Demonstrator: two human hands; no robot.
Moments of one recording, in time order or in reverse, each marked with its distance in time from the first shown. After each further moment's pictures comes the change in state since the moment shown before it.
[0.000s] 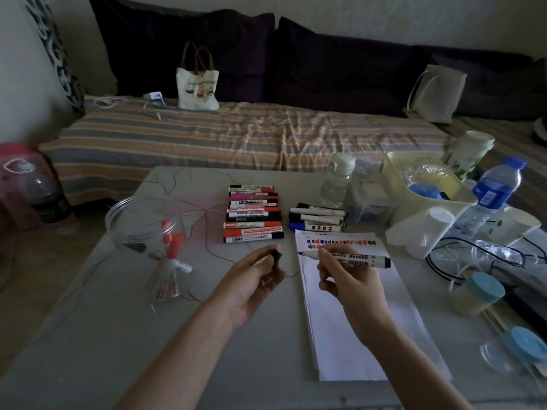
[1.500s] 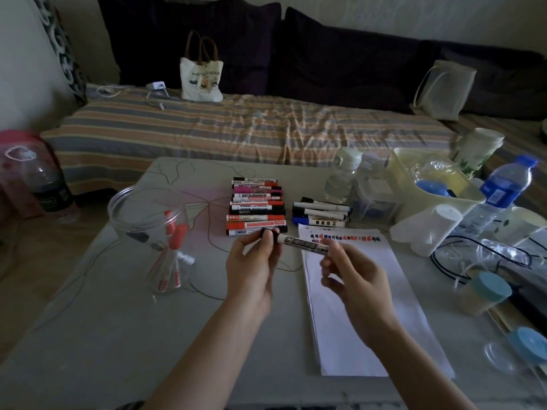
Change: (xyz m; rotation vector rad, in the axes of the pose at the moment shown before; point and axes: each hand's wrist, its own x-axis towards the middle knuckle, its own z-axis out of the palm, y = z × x) left_hand -0.005 -0.007 0.026 -0.239 0.250 0.304; right_hand -0.007 0.003 -0.001 0.037 -0.040 -0.032
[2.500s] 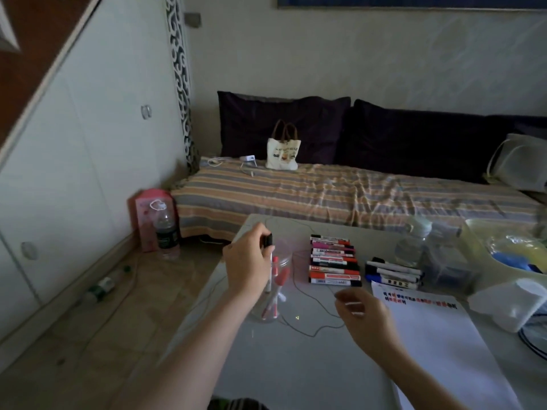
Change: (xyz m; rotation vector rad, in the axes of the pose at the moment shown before) left_hand -0.003 0.171 -0.075 1.419 0.256 1.093; right_hand -0.009 0.009 0.088 -0.727 -0.171 -0.266
